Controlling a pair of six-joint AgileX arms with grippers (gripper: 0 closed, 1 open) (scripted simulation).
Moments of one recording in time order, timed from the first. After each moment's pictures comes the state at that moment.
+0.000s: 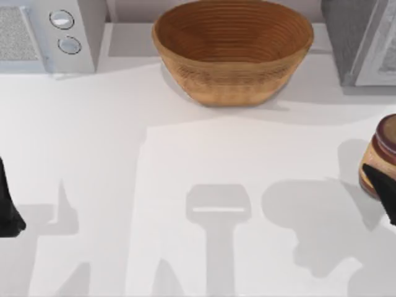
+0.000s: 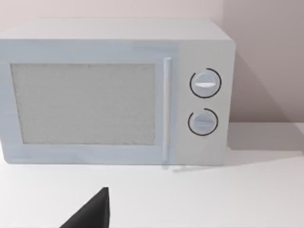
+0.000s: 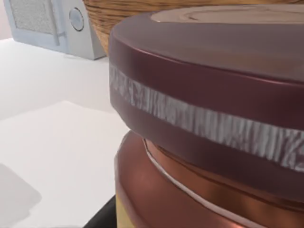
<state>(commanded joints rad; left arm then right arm) 0.00 0.00 0.00 0.00 0.00 0.00 -0.25 2.04 0.27 1.79 -0.99 0.03</state>
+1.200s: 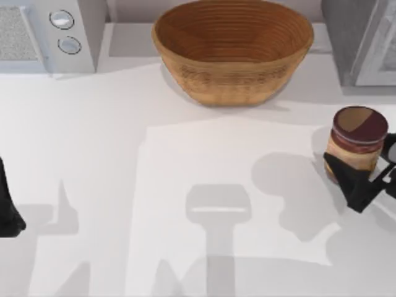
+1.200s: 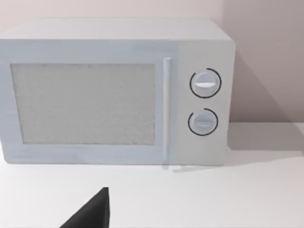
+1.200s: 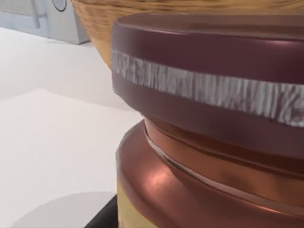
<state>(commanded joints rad) 0.00 0.00 0.00 0.00 0.00 0.00 -0.05 2.22 0.44 1.80 -0.79 0.02</state>
